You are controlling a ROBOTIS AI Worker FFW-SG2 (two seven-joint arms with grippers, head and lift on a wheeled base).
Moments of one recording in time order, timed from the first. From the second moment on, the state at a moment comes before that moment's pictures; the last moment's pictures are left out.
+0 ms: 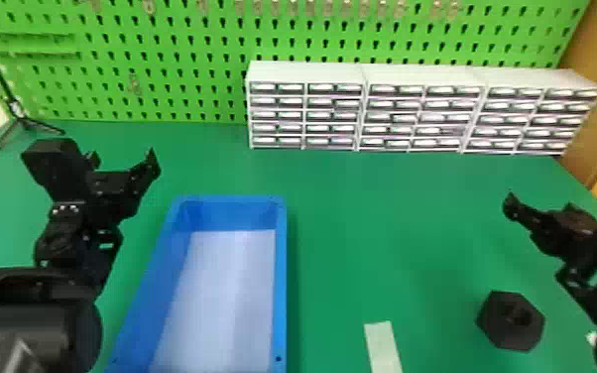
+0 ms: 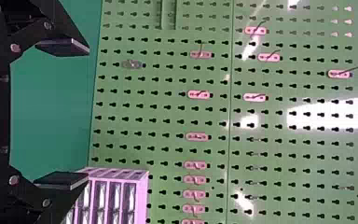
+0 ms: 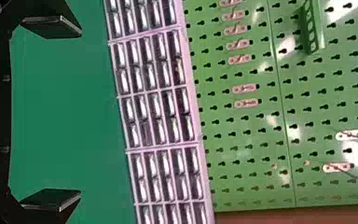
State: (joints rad) left arm -0.05 0.13 0.06 -1.76 0.16 0.19 0.04; right arm -0.08 -0.12 -0.38 -1.67 -0.22 0.38 0.26
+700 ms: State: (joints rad) left arm -0.05 0.13 0.06 -1.76 0.16 0.18 0.04; right arm 0.01 -0.16 -0.48 -1.92 -0.01 0.80 0.56
